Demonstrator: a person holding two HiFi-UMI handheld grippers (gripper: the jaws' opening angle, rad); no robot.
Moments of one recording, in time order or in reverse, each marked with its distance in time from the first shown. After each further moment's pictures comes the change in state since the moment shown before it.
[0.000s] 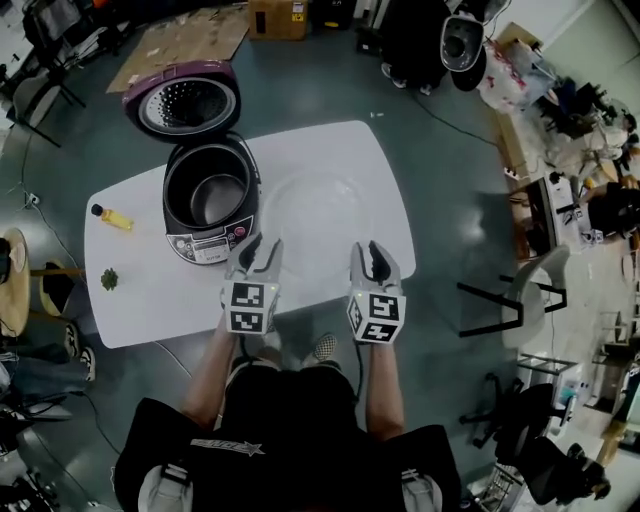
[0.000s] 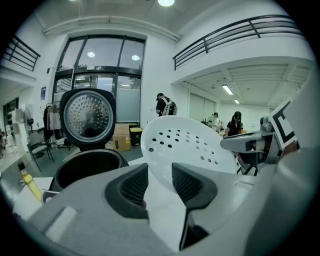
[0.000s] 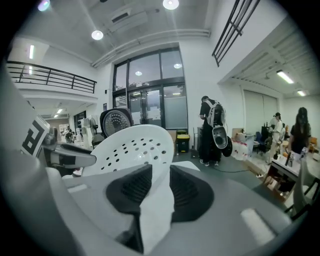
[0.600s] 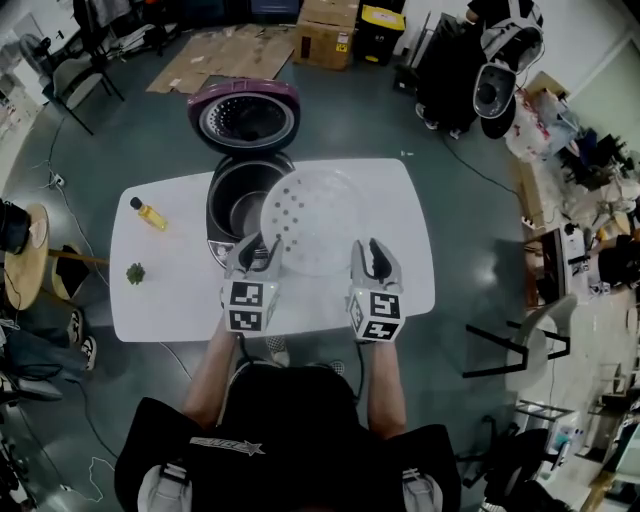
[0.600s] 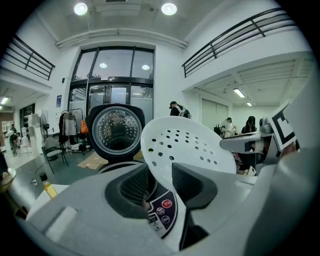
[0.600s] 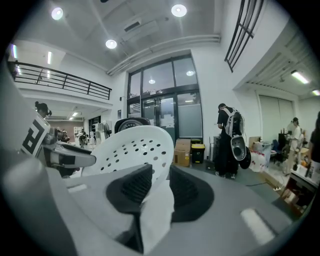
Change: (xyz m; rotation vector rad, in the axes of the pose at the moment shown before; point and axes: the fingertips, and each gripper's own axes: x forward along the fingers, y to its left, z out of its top) left arm -0.037 0.098 0.035 -0.029 -0.082 0.148; right arm 0.053 0.085 0.067 -0.067 -0.095 0.144
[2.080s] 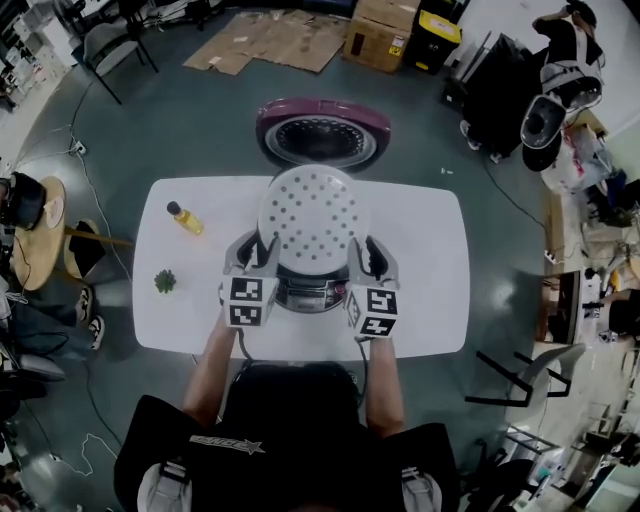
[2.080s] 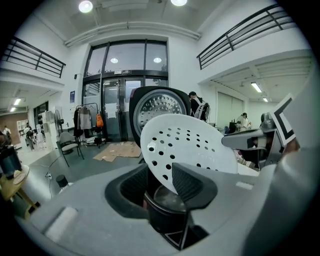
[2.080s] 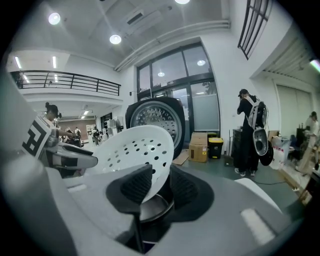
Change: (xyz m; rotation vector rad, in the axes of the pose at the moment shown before) left arm 0.021 0.184 -0.037 -0.046 0.080 0.136; right arm 0.149 0.136 0.002 -0.015 0.066 0.148
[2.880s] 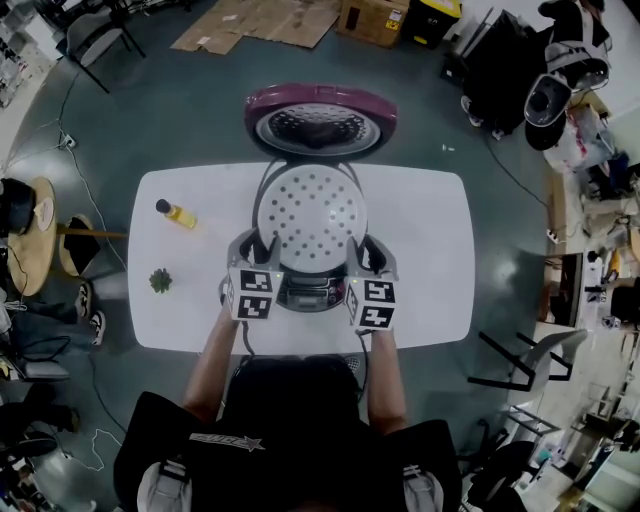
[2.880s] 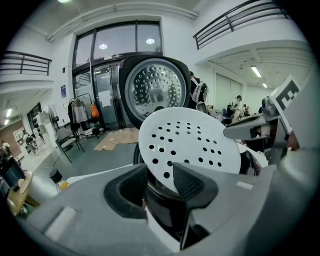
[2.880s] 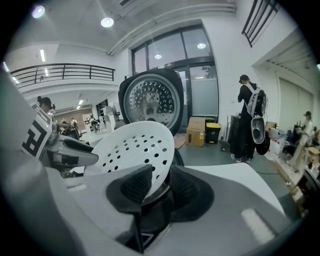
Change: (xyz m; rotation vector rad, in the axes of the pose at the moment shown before) left arm 0.033 -0.003 -0.046 0.077 0.207 -0.021; right arm 0.021 -0.007 -0.052 0.019 0.201 -0.022
